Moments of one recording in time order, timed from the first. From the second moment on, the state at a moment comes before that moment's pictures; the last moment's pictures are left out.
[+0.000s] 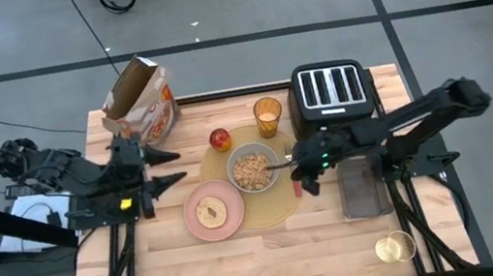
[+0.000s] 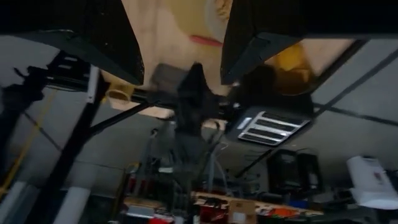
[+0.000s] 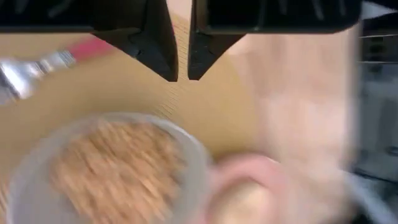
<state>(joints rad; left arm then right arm) -0.51 0.97 1.33 -0.60 -0.68 -0.32 0.08 1.26 0.75 -0.27 -0.03 0.55</state>
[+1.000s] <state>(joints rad) -0.09 0.99 1.07 -0.09 -0.39 -0.01 0.06 0.58 0.75 -0.11 0.18 -0.22</state>
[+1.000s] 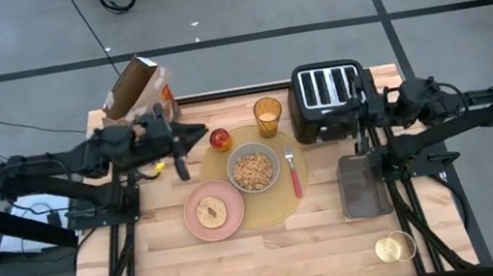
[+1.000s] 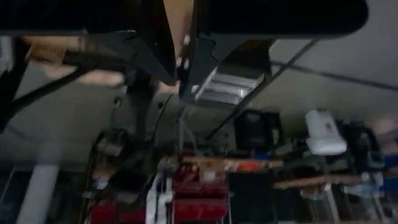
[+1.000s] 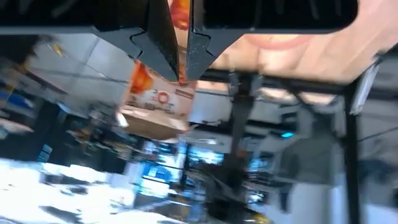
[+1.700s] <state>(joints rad) -0.03 0.51 0.31 0.32 -0.16 0.06 0.04 0.01 0.34 -0.13 -0.03 -0.10</state>
